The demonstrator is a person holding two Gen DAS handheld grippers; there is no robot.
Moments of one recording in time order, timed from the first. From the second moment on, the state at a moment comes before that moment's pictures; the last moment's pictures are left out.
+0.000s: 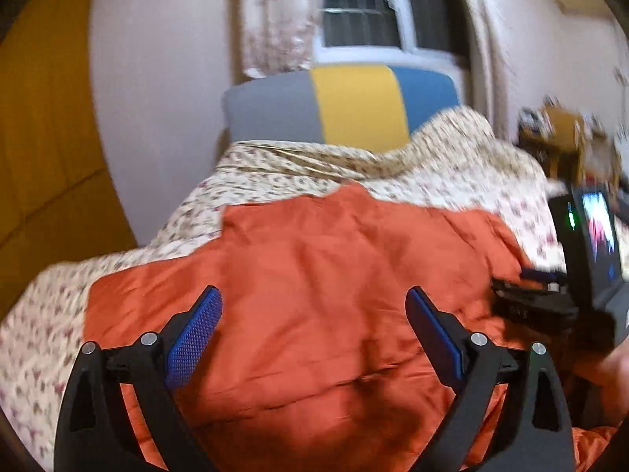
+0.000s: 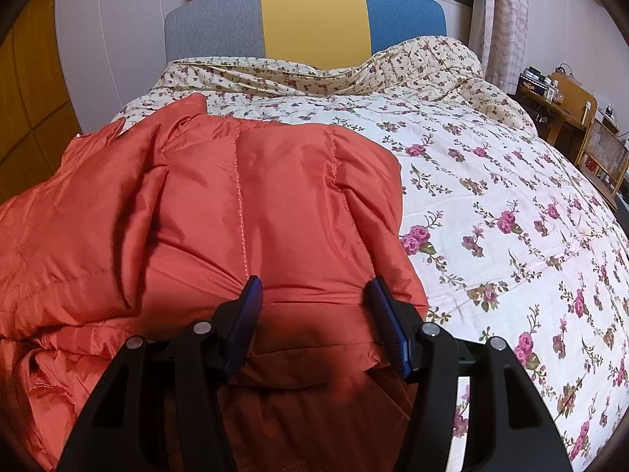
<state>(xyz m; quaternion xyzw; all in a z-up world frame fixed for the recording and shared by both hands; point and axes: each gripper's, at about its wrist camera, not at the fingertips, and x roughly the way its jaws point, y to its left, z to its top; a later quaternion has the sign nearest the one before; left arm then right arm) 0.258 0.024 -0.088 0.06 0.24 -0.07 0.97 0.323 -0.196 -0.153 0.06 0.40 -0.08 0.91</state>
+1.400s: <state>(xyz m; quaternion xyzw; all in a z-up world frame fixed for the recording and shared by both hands) 0.331 0.125 -0.120 0.03 0.31 0.11 0.94 0.376 -0.097 -0.081 -0.01 0.35 0.11 0.93</state>
